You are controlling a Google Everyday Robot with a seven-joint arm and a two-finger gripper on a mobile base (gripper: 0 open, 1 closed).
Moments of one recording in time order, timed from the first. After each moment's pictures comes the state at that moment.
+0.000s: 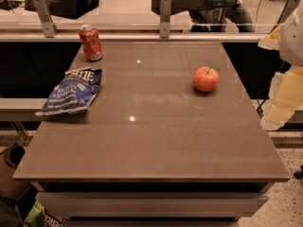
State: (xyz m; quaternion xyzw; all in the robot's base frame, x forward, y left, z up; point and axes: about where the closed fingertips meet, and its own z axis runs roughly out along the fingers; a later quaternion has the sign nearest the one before) arm 0.438 -0.214 0.987 -0.60 0.78 -0.05 0.18
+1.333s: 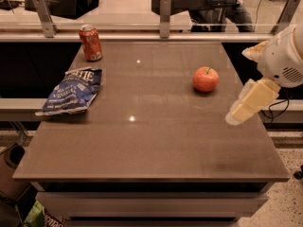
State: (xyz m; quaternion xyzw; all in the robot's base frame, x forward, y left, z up) arm 0.483 -0.192 0.945 -0.54 0.79 0.03 0.30
